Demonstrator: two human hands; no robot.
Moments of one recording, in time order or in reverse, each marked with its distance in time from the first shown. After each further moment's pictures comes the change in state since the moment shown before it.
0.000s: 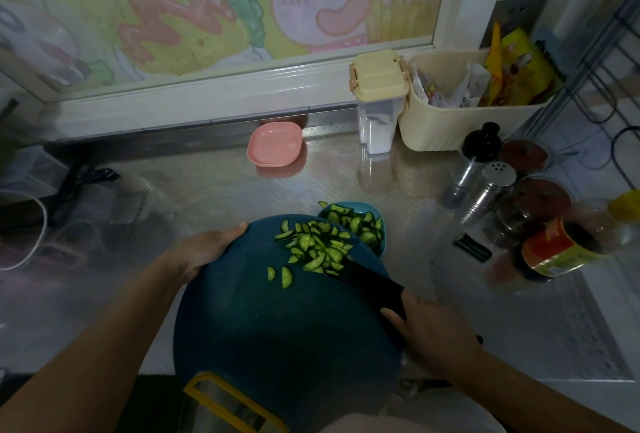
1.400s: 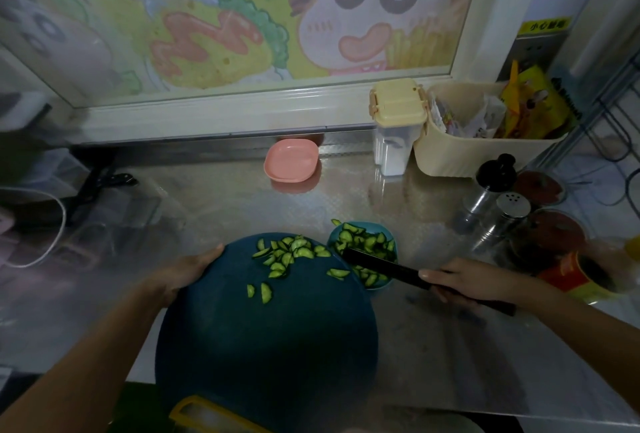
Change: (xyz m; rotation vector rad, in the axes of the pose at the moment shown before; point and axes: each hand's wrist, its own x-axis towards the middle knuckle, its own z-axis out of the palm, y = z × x) left_hand -0.019 -0.026 -0.031 -0.153 0.115 -0.041; right_hand 0.074 0.075 -0.069 0.611 -0.429 0.036
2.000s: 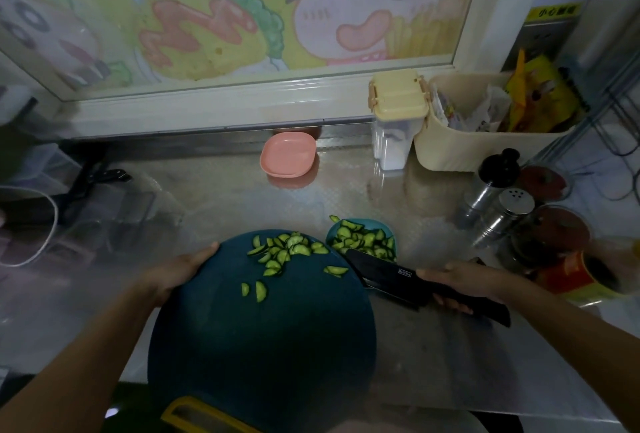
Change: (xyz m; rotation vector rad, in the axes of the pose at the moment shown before) left_hand 0.006 0.002 0.000 -0.067 -0.037 -0.026; right_hand 0.024 0.018 0.005 0.150 -0.034 0.184
